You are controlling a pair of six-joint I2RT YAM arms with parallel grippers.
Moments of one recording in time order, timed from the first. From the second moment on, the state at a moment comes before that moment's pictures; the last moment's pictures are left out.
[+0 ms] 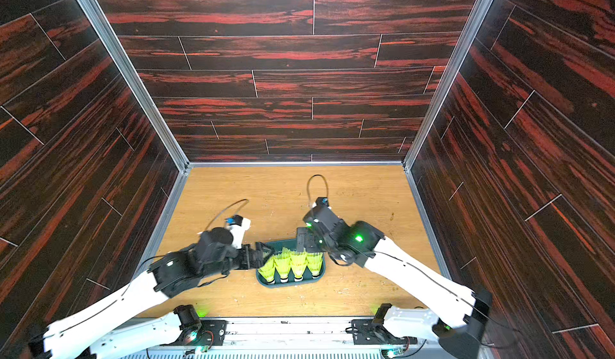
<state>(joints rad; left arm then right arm) -0.88 0.83 0.83 -0.61 -0.03 -0.88 0.96 1.17 1.24 -0.95 0.24 0.73</state>
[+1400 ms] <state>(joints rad) -0.09 1.36 0.35 0.52 -0.54 -0.12 0.24 1.30 0.23 0.68 0.55 0.12</state>
